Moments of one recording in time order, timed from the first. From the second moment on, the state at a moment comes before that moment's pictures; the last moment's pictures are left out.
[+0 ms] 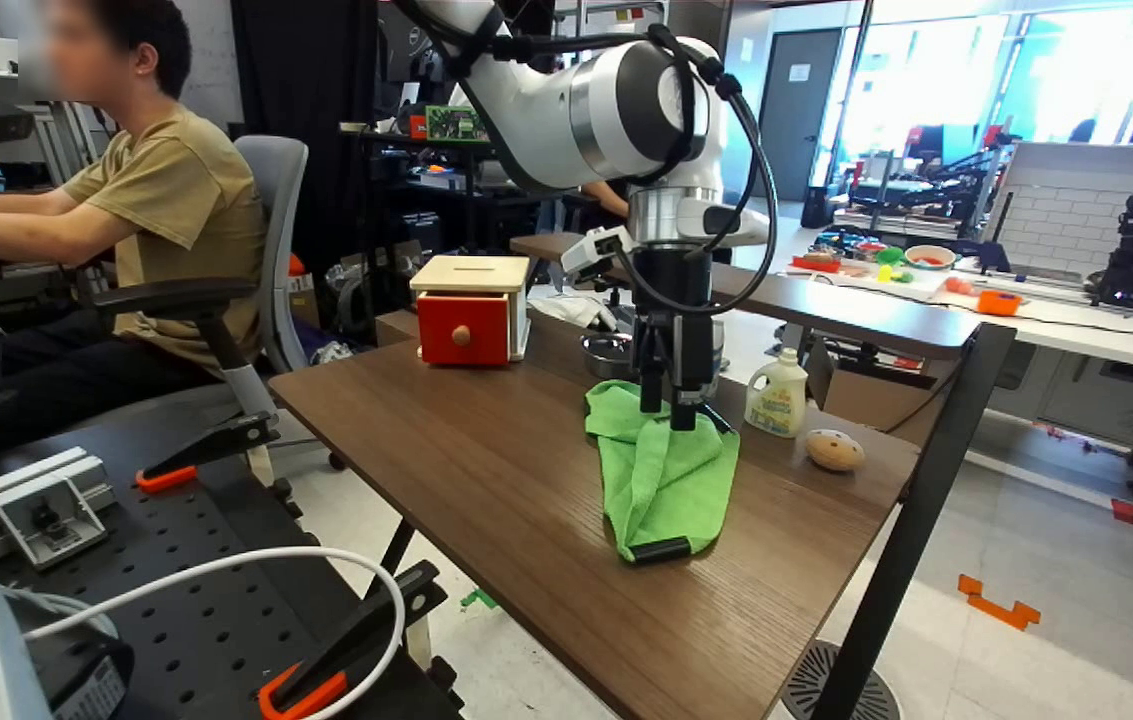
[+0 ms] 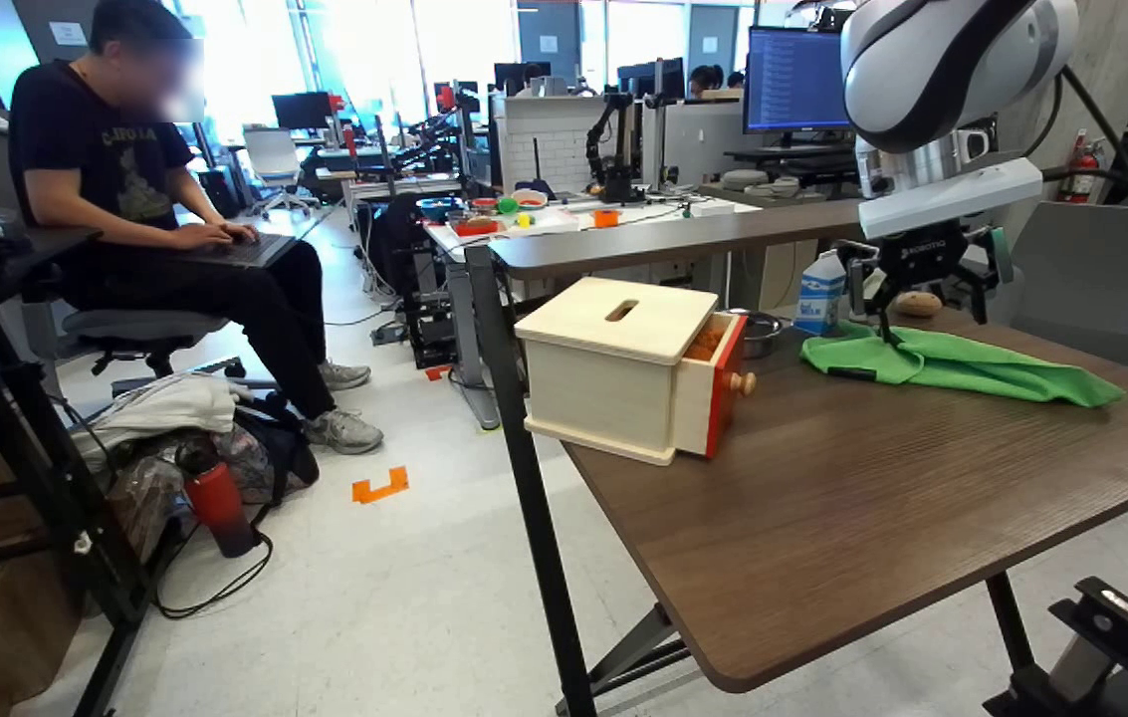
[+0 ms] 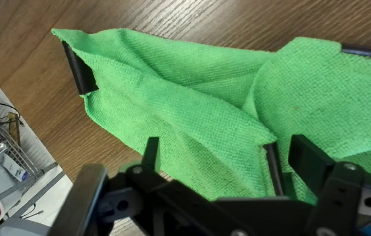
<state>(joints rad) 0.10 0.88 -0.22 -1.50 -0.13 2.14 0.67</state>
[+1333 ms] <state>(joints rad) 0.13 0.85 -0.22 -1.57 -0.16 2.40 0.68</state>
